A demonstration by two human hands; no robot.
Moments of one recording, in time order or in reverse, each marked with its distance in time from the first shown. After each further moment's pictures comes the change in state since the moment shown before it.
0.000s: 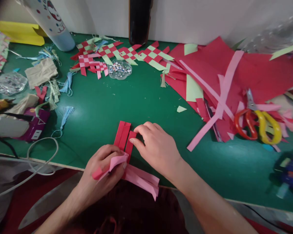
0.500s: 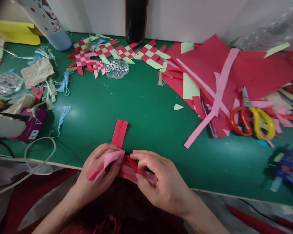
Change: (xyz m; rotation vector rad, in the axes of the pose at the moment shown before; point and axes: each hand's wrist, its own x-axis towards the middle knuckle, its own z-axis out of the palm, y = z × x) left_hand -0.001 -0.001 -0.002 -0.013 -0.006 0.044; right_hand -0.079 0.008 0.012 0.468 0.020 -0.199
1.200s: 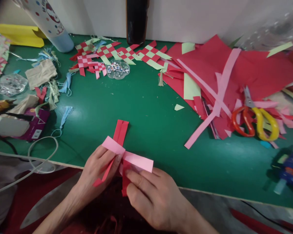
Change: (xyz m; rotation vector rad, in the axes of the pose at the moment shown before) left_hand -0.002 -0.003 0.002 0.182 -0.055 0.048; right_hand -0.007 -0.009 0.015 -0.439 0.151 -0.551
